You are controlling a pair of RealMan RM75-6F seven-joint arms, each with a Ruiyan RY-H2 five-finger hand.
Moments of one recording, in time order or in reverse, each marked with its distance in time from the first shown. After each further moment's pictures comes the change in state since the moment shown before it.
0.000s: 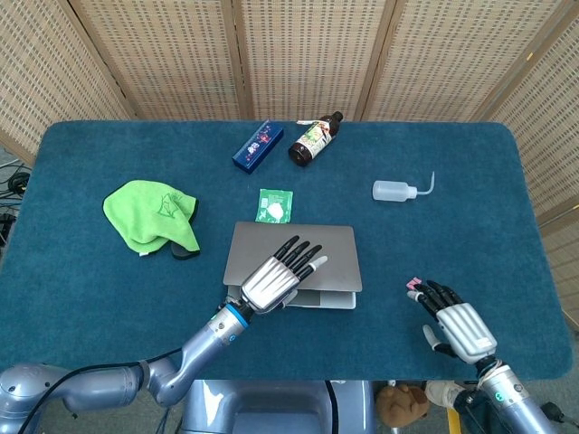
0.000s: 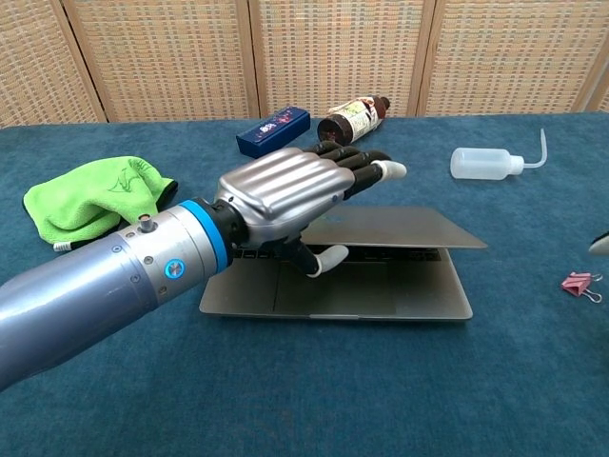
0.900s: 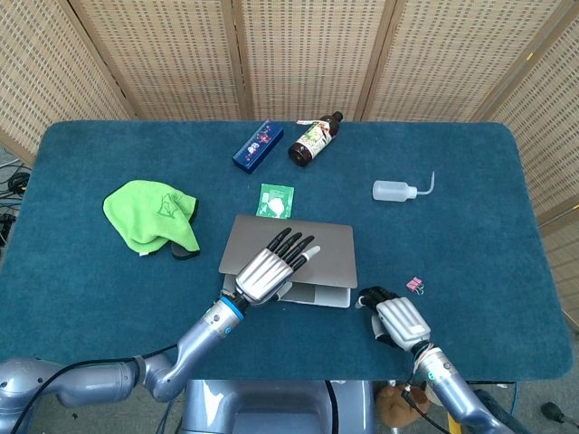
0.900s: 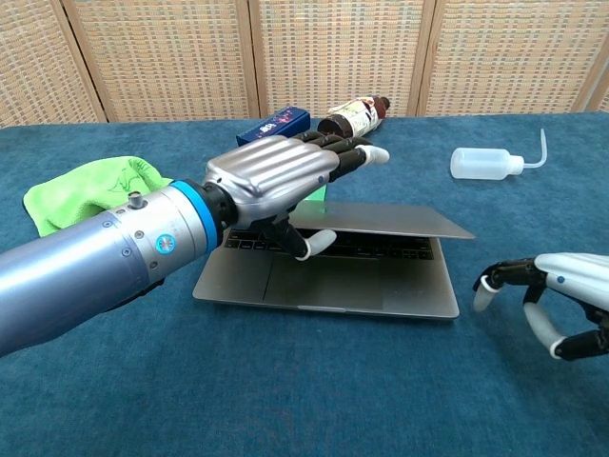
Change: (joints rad) left arm -0.025 0.044 -0.006 -0.040 -0.092 0.005 -0.002; right arm 0.128 -0.179 0.076 -0.161 0.304 -0.230 -0.329
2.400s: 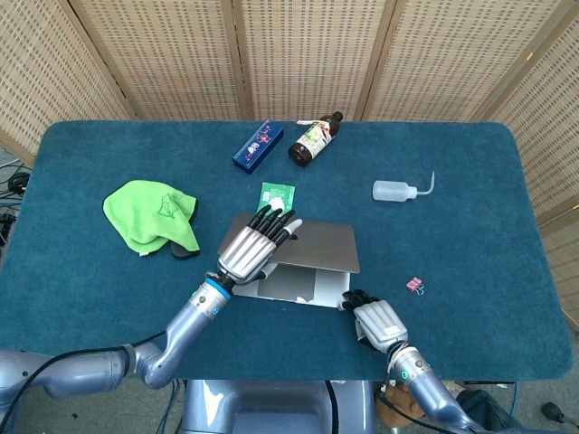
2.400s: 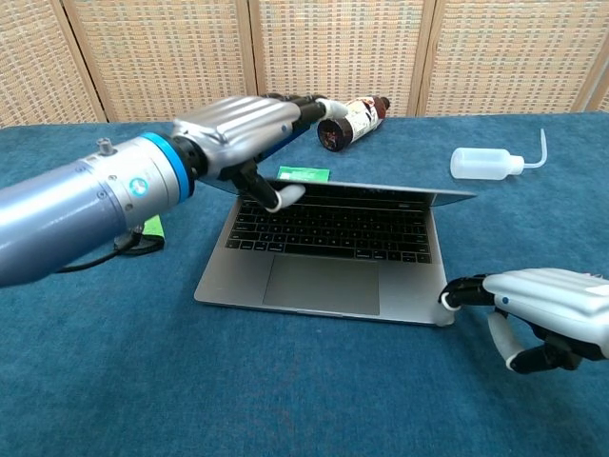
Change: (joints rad) left arm -0.034 0.094 -0.029 -0.021 -0.116 0.043 -0.019; right arm 0.124 -0.044 -0.031 -0.148 0.339 -0.014 -0.380
